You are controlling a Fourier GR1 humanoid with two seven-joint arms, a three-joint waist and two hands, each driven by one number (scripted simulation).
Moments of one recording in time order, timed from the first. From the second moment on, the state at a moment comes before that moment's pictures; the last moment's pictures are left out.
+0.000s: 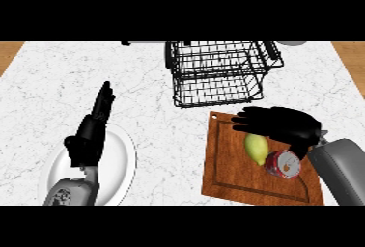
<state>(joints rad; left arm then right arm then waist) -0.14 0.07 -0.11 -1.56 -0.12 0.20 0.05 -0.41 -0.47 0.29 -1.29 1.09 0.33 -0.81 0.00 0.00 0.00</state>
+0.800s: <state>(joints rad) -0.14 0.06 -0.08 -1.55 -0.13 0.18 0.03 -0.38 -0.32 0.26 -1.24 1.19 0.14 -0.77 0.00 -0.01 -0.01</state>
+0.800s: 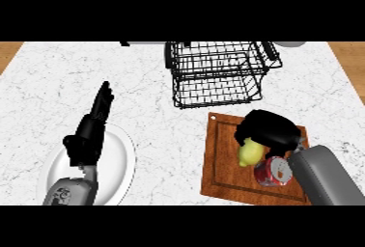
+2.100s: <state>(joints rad) -0.17 0.04 -0.10 -1.51 -0.15 0.18 0.04 -0.73 -0.01 0.48 -1.66 1.20 0.57 0.98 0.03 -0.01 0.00</state>
